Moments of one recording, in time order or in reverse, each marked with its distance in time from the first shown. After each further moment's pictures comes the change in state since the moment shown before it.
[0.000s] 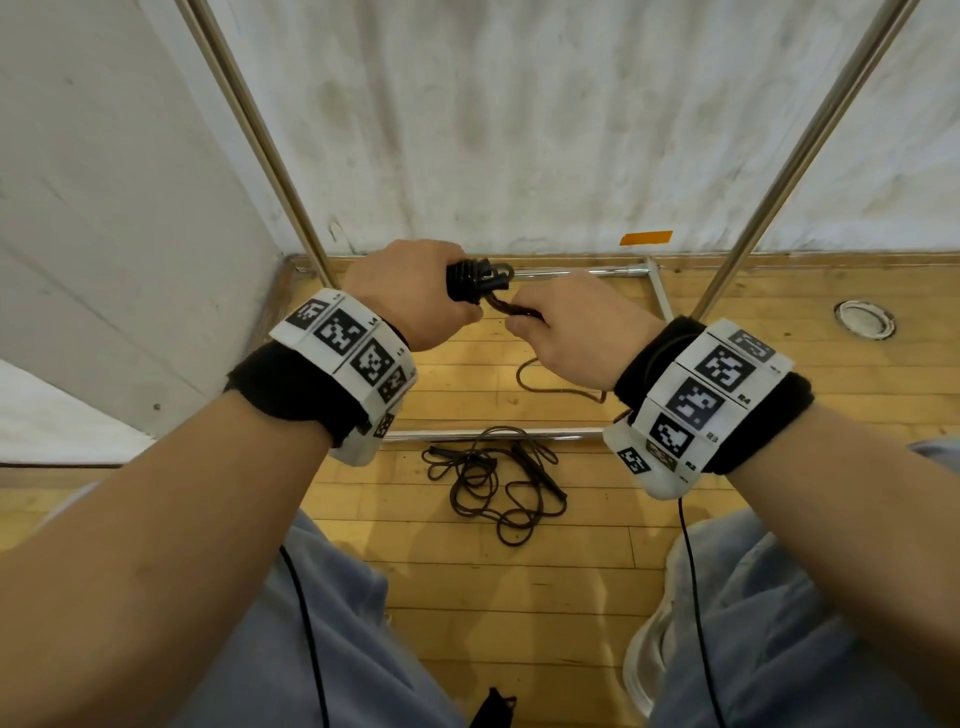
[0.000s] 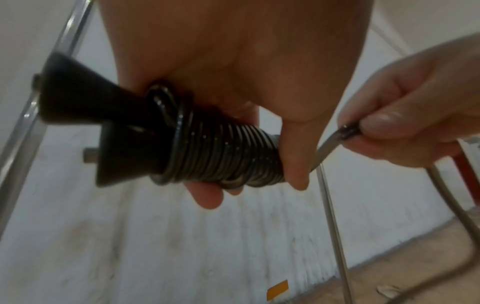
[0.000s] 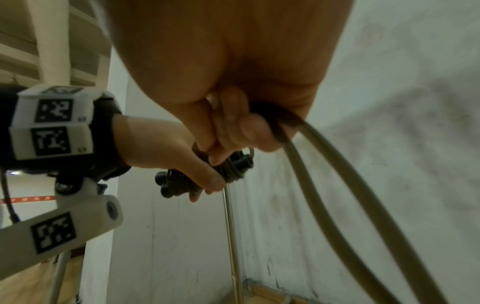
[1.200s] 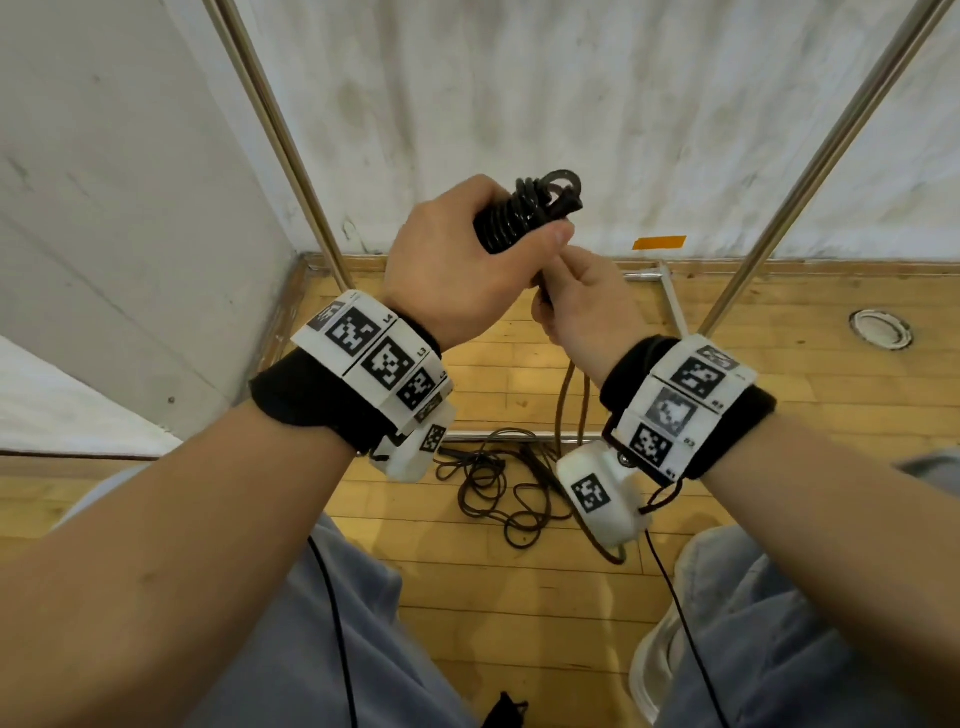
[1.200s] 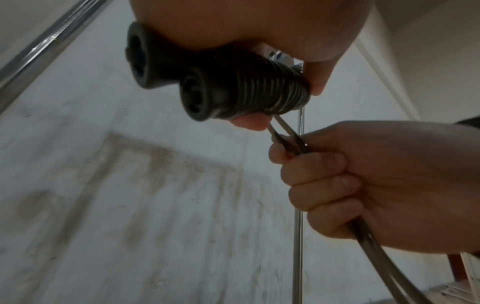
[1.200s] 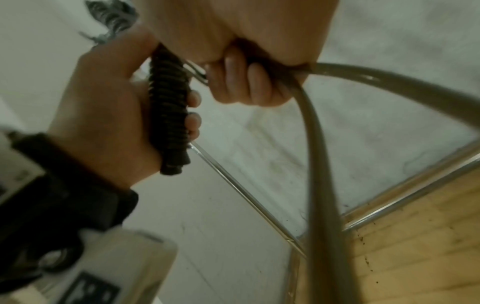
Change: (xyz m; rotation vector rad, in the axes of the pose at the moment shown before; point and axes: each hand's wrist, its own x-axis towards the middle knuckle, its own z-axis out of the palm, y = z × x) left_hand -0.017 0.029 -0.013 -0.651 0.412 0.095; right_hand 0.015 -0.008 0.021 0.989 0.347 0.224
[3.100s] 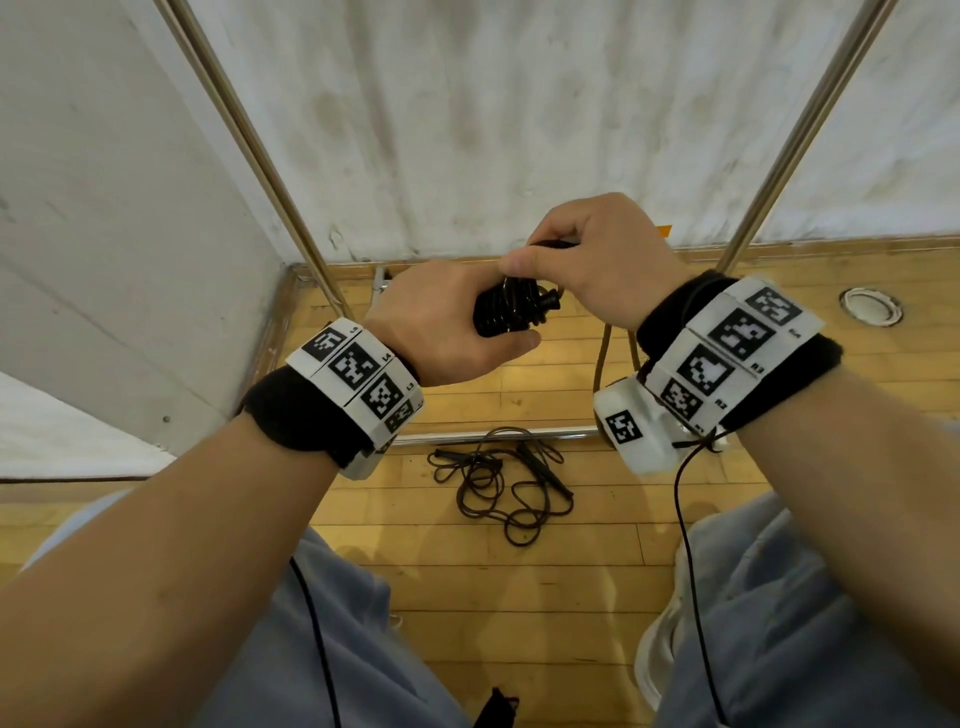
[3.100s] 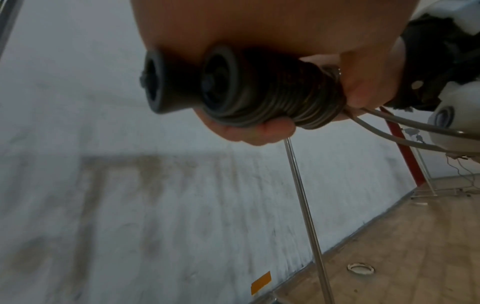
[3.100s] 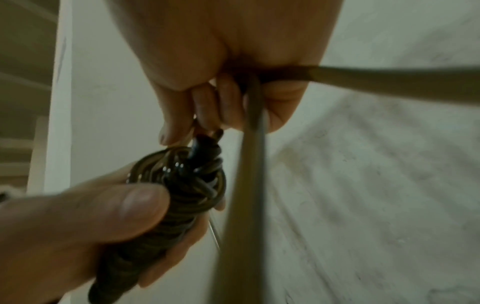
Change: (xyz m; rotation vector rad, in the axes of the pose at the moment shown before) left_hand -0.007 -0.018 0.004 0.415 -0.448 0.257; right_hand 0.010 -0.033 -0.044 -0.446 -0.079 -0.239
